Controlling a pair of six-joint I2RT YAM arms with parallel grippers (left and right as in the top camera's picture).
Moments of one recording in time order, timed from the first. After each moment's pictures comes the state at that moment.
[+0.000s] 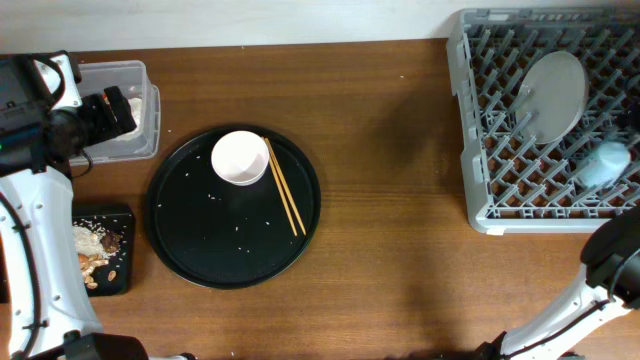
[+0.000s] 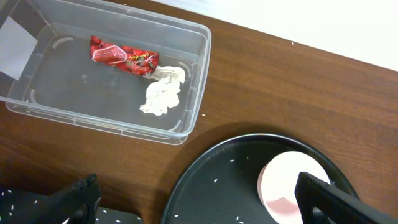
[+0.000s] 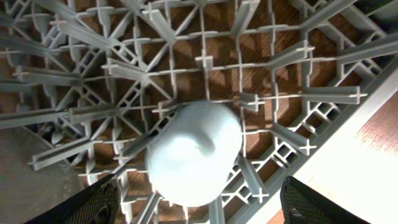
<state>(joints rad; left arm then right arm) 0.33 1.58 1.62 -0.86 0.14 -0.02 -0.67 2.15 2.14 -1.19 0.02 0.24</state>
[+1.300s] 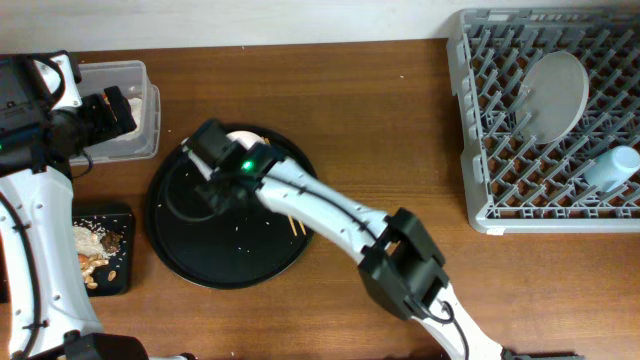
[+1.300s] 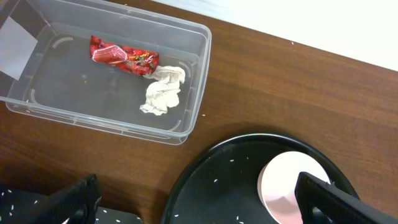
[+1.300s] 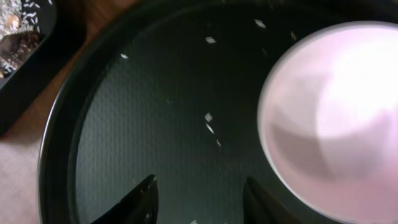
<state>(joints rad) 0.33 1.58 1.62 -0.86 0.14 -0.02 0.91 2.37 2.13 -0.76 -0.08 0.16</state>
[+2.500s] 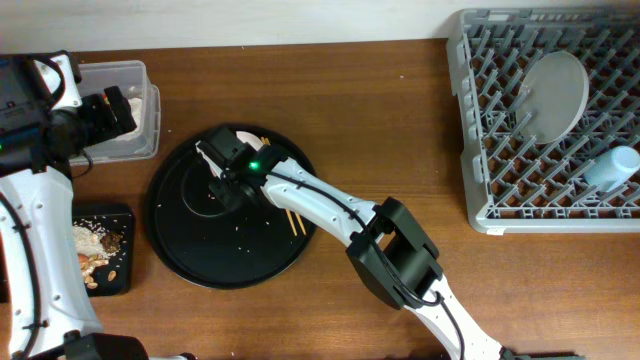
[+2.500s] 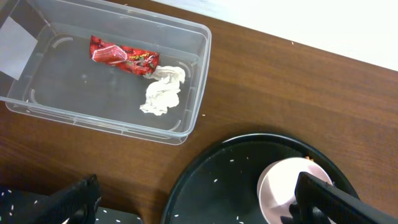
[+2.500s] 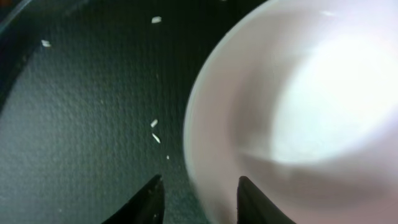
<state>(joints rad) 0.33 1.58 1.62 -0.86 0.14 -0.02 0.85 2.43 2.06 -0.67 -0.08 0.13</state>
